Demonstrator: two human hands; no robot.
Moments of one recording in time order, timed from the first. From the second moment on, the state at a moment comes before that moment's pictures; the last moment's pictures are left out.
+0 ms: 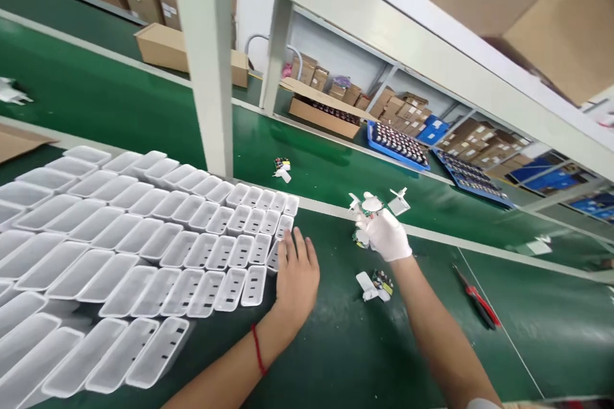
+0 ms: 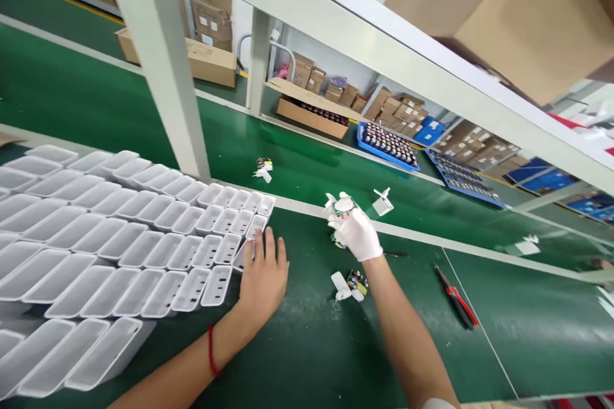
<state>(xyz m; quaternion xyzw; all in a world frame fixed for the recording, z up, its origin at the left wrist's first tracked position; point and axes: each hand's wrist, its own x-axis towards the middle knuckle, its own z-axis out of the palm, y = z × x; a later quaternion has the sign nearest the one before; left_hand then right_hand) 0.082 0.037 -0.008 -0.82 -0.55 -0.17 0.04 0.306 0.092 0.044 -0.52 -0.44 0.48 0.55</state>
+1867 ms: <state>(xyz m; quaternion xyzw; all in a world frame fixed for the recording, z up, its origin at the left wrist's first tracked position) 0.076 0.056 -0.010 -0.48 -0.28 -0.29 -0.78 0.275 0.019 0.053 -0.38 -0.42 0.62 0.55</state>
